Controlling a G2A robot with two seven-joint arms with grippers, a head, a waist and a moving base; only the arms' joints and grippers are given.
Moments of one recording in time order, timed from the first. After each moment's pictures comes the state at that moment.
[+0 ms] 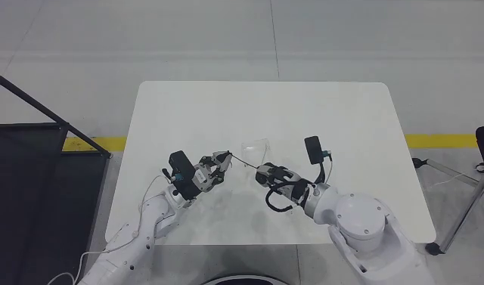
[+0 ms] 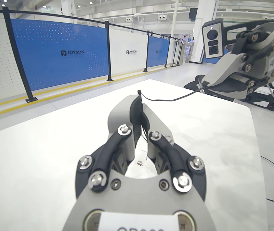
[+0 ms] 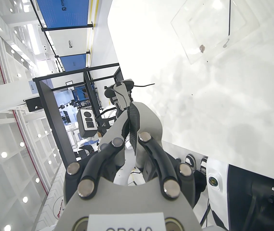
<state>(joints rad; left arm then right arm) 1.25 -1.10 -1.06 -1.44 1.26 -0.45 0.63 -1.25 -1.14 1.12 -2.13 0.17 0.76 0.41</state>
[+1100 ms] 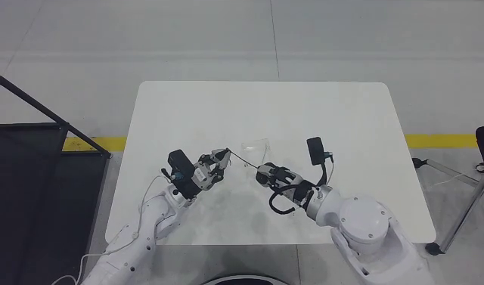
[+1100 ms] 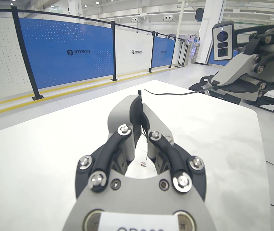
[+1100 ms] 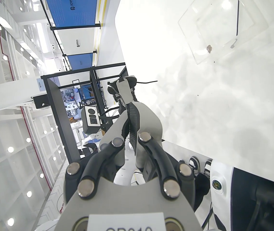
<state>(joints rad) 1.27 -1.12 -1.09 -1.46 1.25 -0.43 0.60 -1.29 -1.14 1.14 -2.13 0.17 0.69 0.41</state>
